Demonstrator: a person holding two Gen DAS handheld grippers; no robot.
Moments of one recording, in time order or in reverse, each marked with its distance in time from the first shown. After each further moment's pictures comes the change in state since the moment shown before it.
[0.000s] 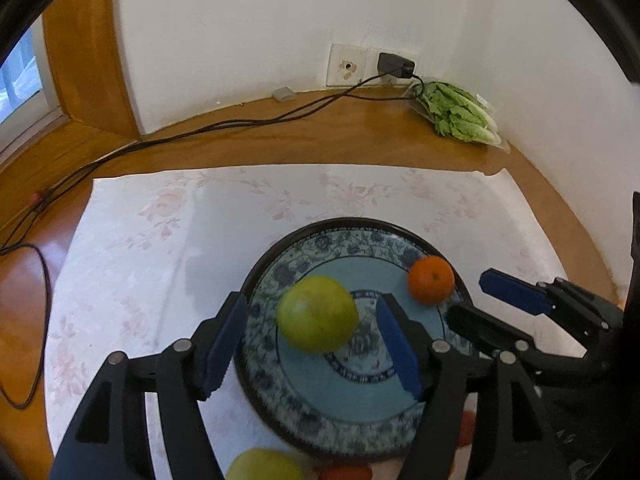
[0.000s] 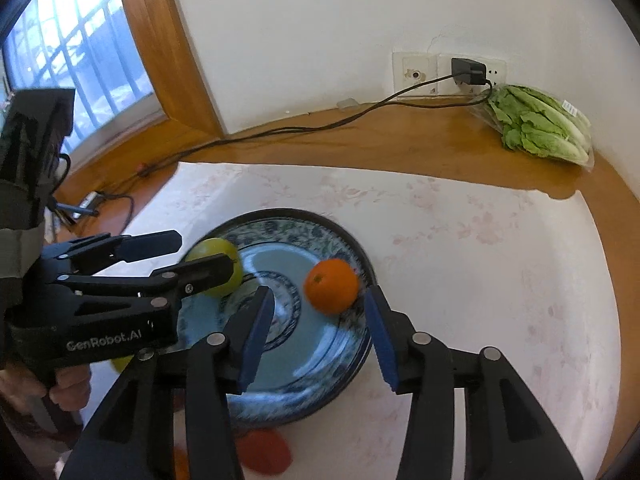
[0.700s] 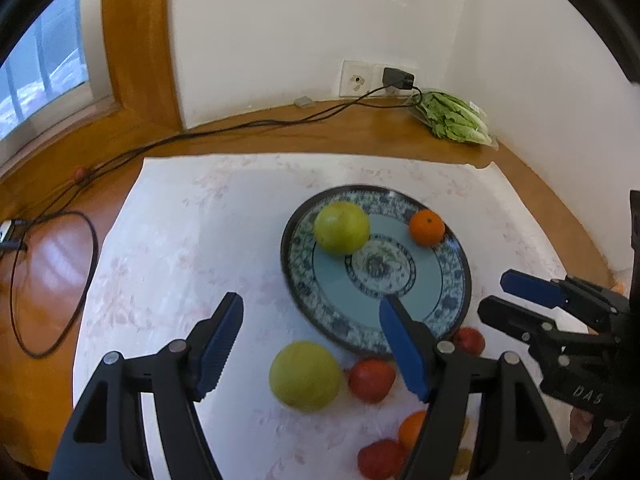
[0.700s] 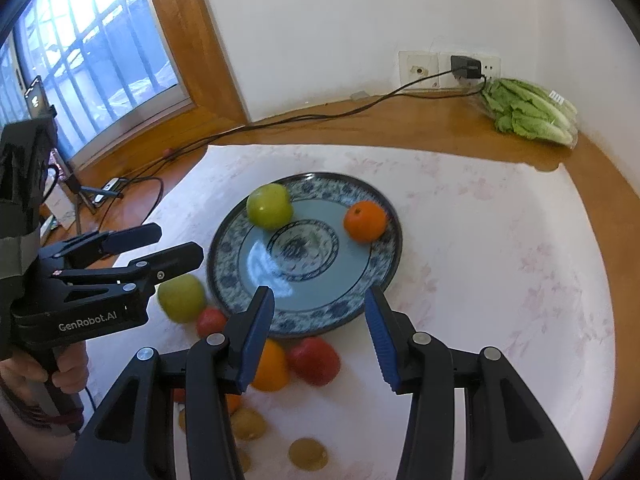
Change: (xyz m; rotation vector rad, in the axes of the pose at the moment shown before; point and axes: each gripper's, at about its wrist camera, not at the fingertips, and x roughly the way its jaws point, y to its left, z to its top) left arm -0.058 0.018 -0.059 -0.019 -0.047 0.023; right arm -0.045 0.026 -0.041 0.005 0.017 0.013
